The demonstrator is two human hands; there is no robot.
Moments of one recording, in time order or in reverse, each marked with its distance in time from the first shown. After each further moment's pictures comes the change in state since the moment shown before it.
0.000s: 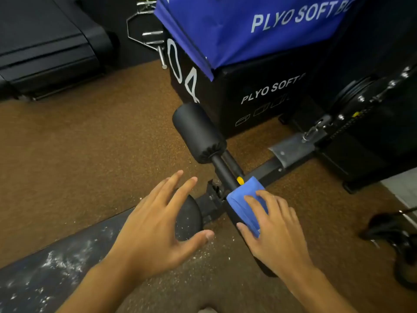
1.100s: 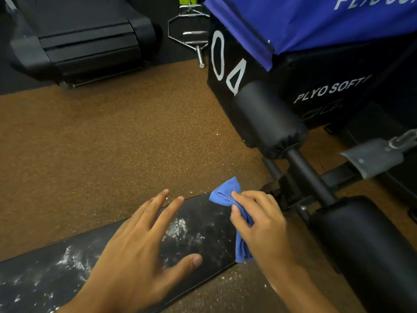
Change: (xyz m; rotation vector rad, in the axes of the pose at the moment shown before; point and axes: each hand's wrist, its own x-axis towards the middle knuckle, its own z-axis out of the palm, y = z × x) left_hand -0.058 -0.167 0.075 0.006 0.172 -0.128; right_hand 0.075 -0.136 0.152 0.543 0.423 -0.148
